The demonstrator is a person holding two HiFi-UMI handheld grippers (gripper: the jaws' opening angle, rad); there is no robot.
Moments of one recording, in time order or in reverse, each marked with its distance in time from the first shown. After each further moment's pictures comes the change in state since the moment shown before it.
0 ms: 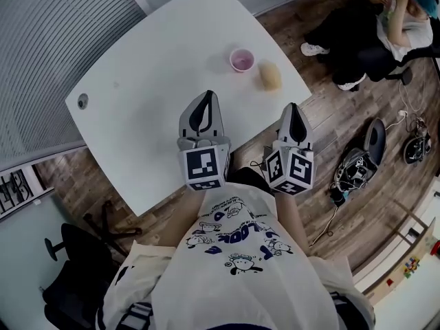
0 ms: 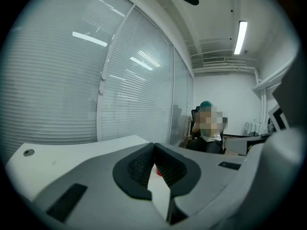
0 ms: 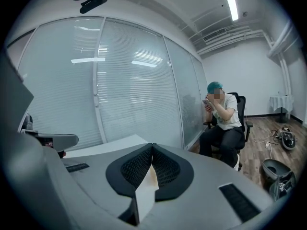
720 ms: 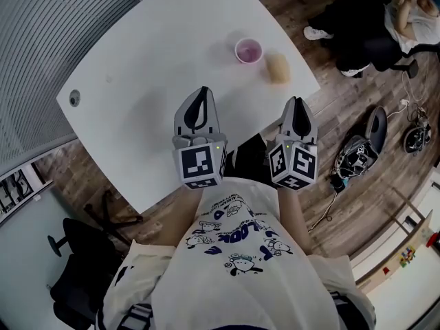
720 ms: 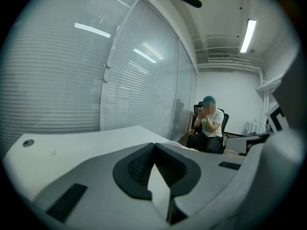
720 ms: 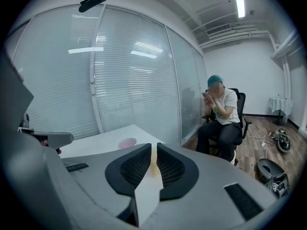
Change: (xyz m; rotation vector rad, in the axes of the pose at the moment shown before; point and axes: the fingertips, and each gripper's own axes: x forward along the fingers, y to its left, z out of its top) left arm 0.010 0.027 -0.029 -0.042 0.082 0.011; right arm 0.019 0.003 -0.029 -0.028 0.099 -0.030
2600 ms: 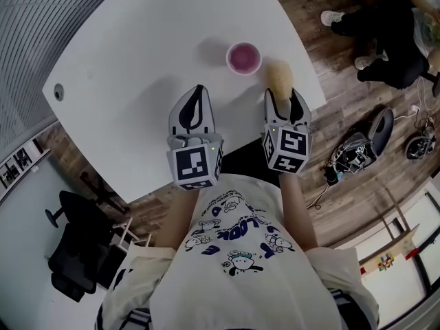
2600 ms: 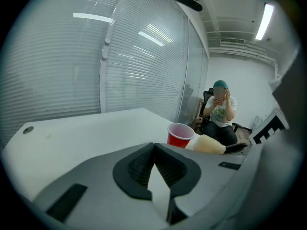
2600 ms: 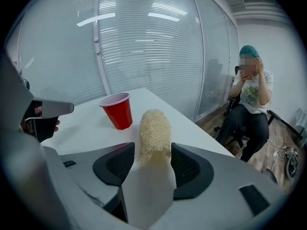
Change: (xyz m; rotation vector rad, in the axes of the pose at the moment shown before) left arm 0.051 -0.003 -0.046 -0.037 0.183 0.103; right arm 0.089 -0.007 -0.094 -0.172 0.396 0.208
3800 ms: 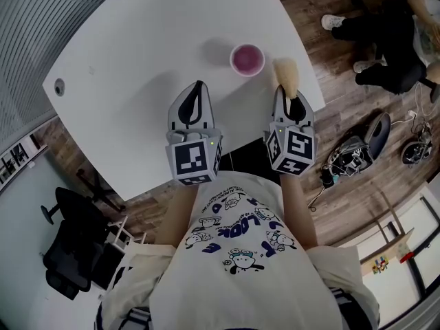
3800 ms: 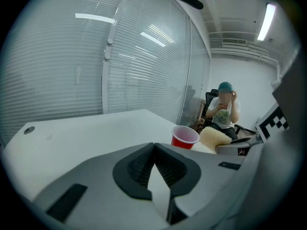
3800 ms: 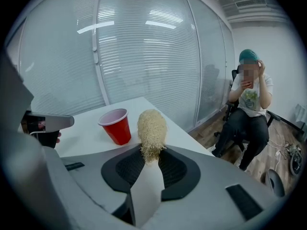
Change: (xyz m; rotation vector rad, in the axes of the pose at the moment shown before) left arm 0.005 0.007 0.005 -0.014 -0.007 0.016; right arm -0.005 -0.006 0.031 0.029 -0.084 -0.004
